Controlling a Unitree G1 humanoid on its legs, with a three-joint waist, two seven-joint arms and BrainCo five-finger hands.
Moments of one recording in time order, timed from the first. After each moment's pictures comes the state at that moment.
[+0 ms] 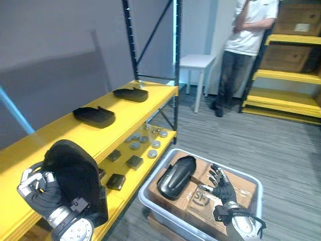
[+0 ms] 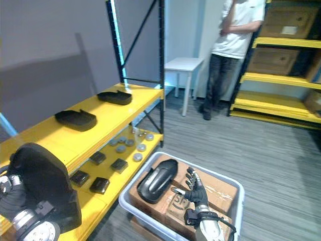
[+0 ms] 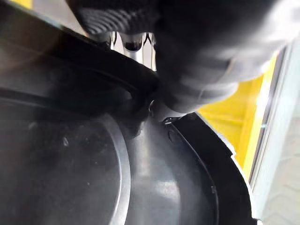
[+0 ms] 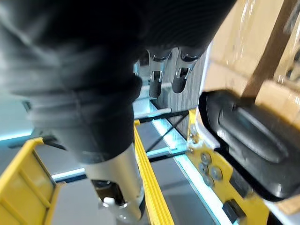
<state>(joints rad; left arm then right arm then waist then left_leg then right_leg) 0.26 0.04 0.33 -0.34 0.02 -0.38 0.65 0.14 -0.14 0.09 -0.06 0.31 0.02 -0.12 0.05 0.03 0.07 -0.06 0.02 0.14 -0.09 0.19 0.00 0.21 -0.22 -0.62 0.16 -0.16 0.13</state>
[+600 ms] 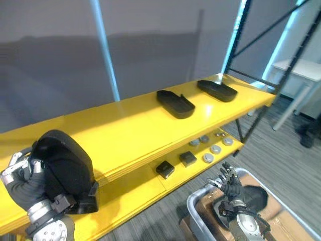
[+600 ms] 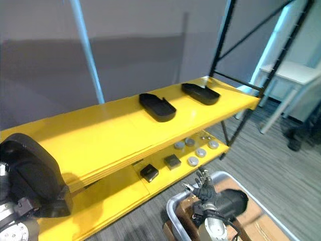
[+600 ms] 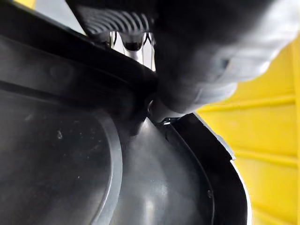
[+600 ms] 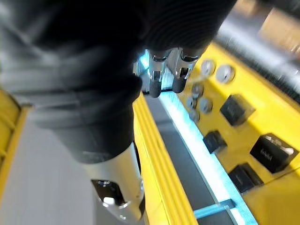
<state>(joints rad) 0.10 0.16 0.39 -0.35 -0.32 -0.37 0.28 0.13 -0.10 -0.04 -0.02 0.33 -0.03 -0.13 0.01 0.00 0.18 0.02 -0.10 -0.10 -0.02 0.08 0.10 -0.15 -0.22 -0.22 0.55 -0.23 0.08</state>
